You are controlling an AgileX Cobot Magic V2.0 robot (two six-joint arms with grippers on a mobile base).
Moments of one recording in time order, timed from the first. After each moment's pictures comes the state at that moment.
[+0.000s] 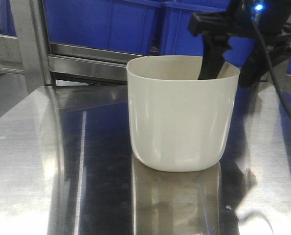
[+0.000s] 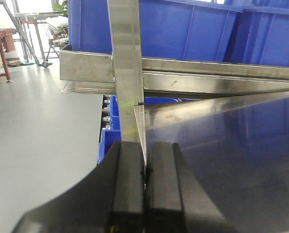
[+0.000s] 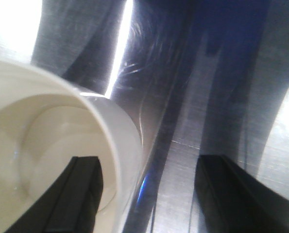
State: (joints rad) left arm -0.16 -0.01 0.01 -0.07 0.09 0.10; right arm 0.41 1.60 -1.23 0.08 0.81 0.15
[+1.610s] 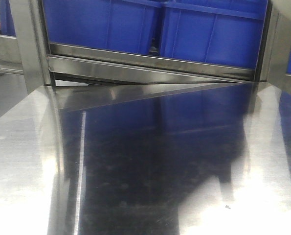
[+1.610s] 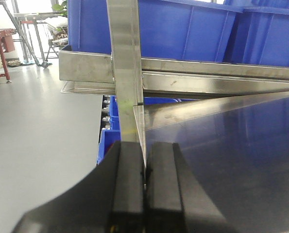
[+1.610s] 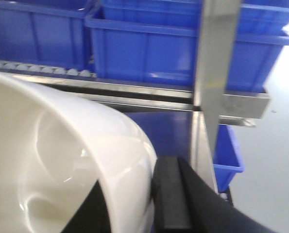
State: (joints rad) left arm -0.16 -0.01 0.01 -0.07 0.09 0.10; right arm 0.10 0.57 -0.67 -0.01 0.37 0.14
